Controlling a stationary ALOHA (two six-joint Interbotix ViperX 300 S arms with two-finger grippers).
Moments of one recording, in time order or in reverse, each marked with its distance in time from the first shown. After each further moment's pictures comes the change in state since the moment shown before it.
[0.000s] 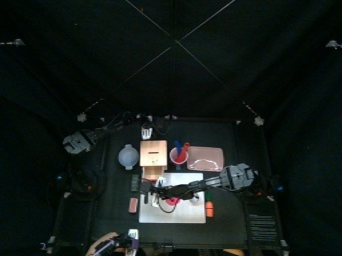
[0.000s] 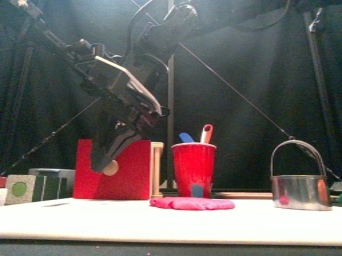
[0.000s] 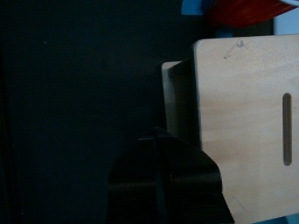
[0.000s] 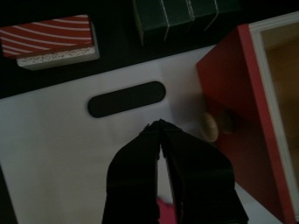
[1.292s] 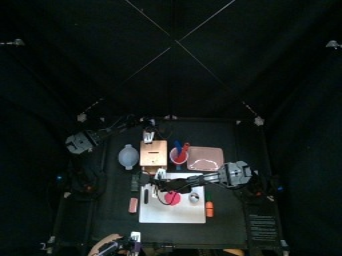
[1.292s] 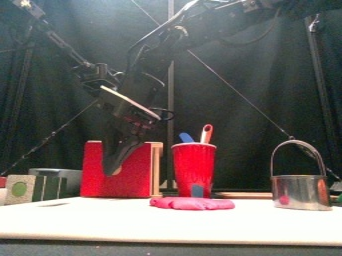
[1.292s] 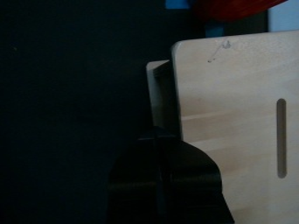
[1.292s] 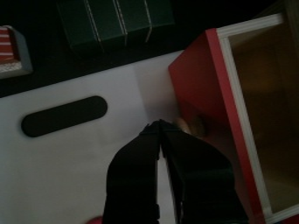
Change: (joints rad) left arm -0.048 0.026 0.002 0.026 0.003 -0.003; right arm -0.077 0.012 -0.011 -0.097 0.048 -0.015
